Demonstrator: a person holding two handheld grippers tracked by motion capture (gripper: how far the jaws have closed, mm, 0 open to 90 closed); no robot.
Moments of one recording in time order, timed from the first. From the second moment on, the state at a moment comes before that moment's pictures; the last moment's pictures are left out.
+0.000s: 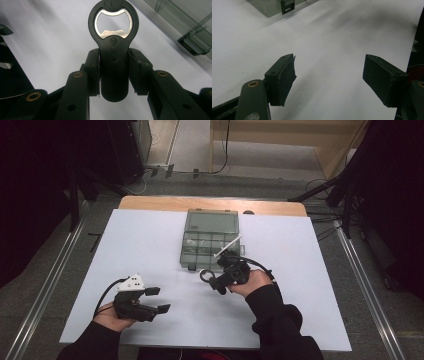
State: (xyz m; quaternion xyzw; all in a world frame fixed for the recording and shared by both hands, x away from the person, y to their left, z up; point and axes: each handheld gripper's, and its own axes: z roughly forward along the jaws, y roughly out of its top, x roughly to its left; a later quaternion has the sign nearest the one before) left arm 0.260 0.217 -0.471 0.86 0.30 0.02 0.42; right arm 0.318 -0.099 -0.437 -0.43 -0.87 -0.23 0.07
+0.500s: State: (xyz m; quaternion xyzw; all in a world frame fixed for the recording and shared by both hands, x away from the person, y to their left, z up) left arm 0.260 0.217 -0.471 0.86 0.30 0.01 0.42; right arm 0.331 -0.104 -0.426 -0.43 -0.87 -0.23 0.07
